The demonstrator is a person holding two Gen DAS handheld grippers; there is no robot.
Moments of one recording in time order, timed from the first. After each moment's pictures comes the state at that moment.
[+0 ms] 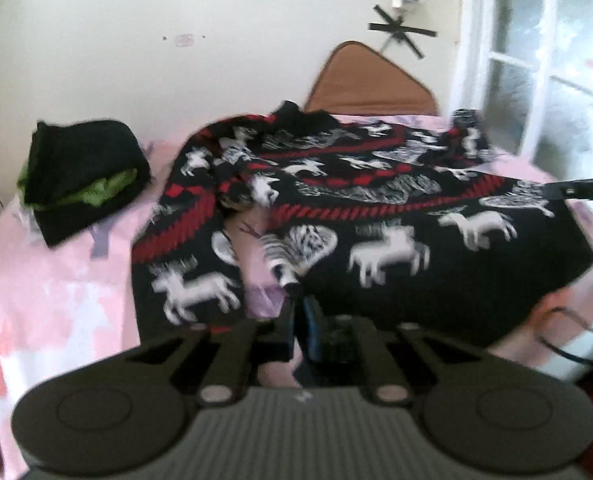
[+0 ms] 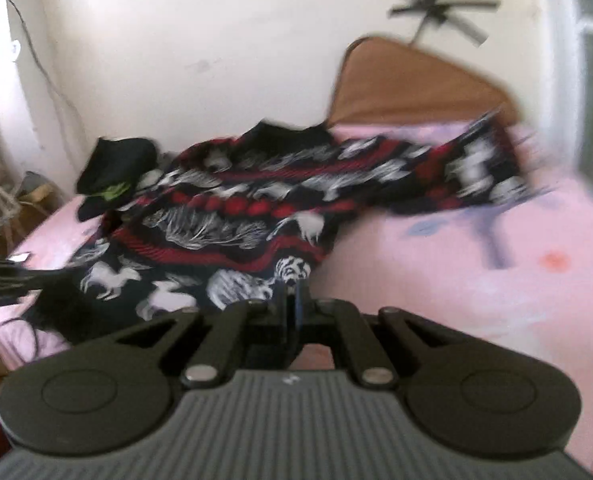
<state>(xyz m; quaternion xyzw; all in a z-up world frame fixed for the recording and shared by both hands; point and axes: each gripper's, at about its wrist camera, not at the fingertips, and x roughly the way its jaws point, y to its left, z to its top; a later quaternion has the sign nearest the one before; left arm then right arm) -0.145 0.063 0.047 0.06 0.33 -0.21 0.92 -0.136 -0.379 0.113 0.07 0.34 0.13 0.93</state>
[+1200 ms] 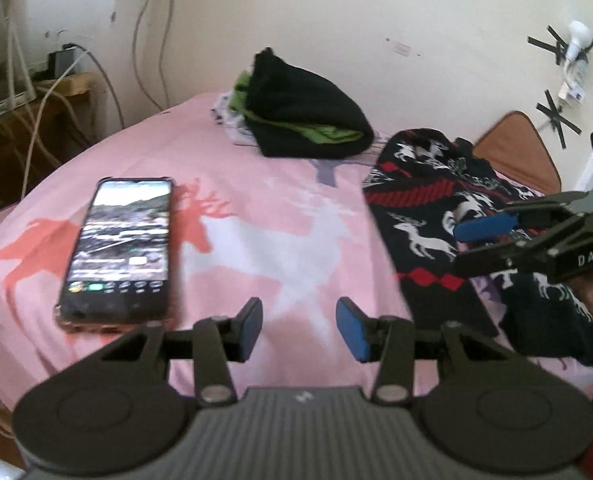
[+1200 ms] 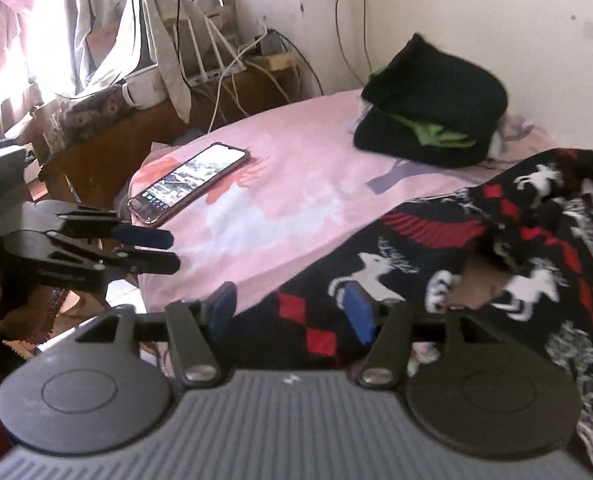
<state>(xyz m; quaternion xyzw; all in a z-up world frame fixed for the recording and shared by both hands) -0.176 0.238 0.023 -0.10 0.32 -0.03 0.94 -0.044 -0.062 0.100 -0.07 0.38 0.51 0.77</state>
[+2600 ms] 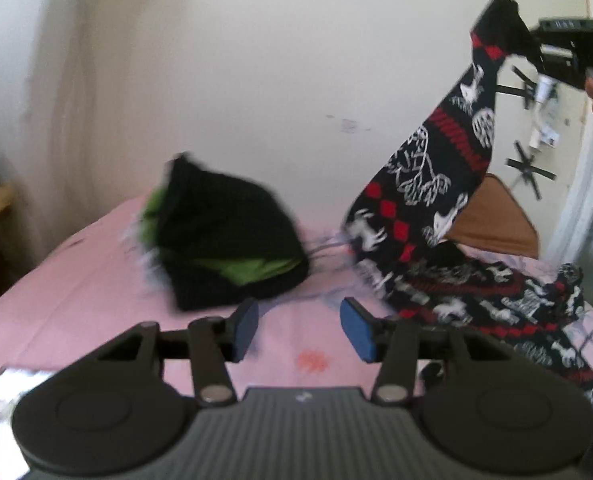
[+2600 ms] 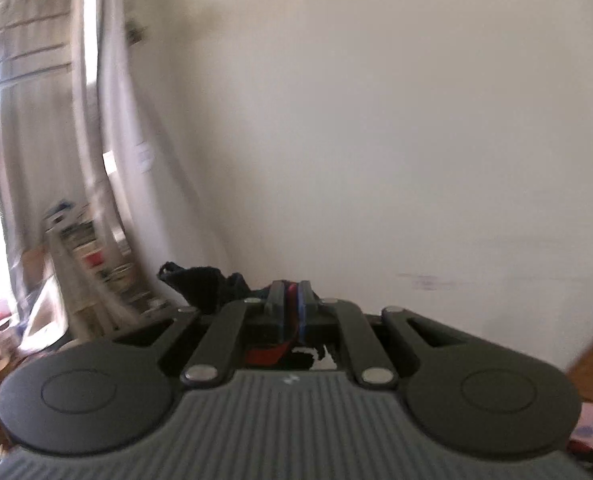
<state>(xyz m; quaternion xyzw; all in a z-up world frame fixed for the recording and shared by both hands) -0.049 0.176 0.088 -0.07 0.22 -0.09 0.97 0.133 -0.208 0.321 0.12 0.20 0.37 0.90</state>
